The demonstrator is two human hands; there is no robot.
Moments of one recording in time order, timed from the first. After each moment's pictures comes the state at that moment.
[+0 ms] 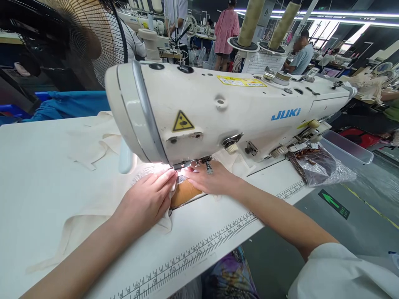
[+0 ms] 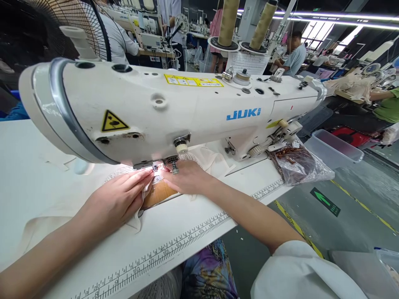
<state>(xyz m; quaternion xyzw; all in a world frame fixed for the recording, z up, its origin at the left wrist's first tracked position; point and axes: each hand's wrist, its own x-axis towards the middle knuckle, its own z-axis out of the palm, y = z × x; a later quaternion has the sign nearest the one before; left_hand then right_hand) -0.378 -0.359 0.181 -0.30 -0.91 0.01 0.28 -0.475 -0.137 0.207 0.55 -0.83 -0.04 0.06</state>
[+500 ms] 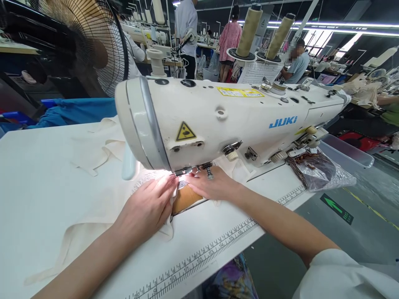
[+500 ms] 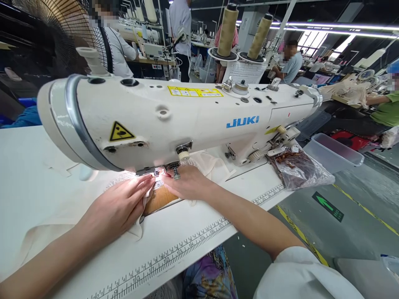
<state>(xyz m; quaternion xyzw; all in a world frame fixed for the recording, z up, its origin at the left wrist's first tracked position) -0.376 -0.356 0.184 -0.29 -0.91 0.00 0.28 -0.474 -0.139 0.206 0.54 -0.83 -0.06 0.12</state>
